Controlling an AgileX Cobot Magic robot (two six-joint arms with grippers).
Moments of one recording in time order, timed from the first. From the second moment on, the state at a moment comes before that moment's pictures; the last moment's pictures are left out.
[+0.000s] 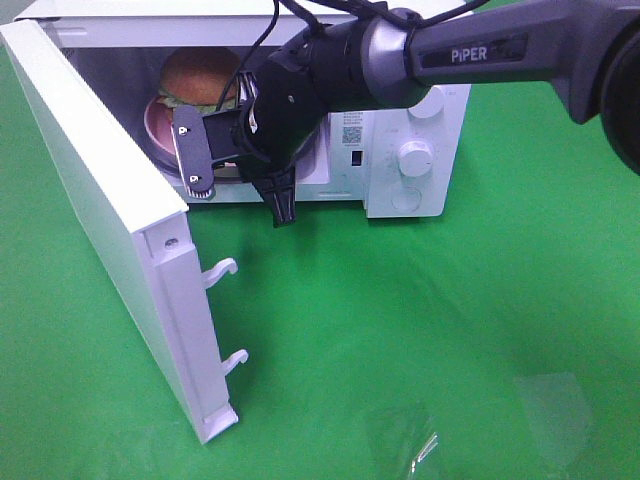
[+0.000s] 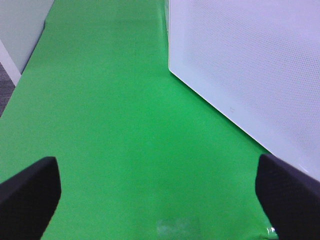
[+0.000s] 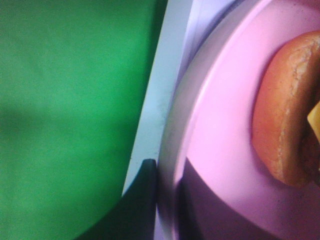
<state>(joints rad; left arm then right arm) 0.00 -0.01 -0.52 -0.05 1.08 0.06 0.70 2.29 -1.76 -0.32 0.39 -1.03</state>
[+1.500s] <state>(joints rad) 0.00 -0.01 -0.52 -0.05 1.08 0.06 0.69 2.30 -1.79 -0.32 0.35 -0.96</state>
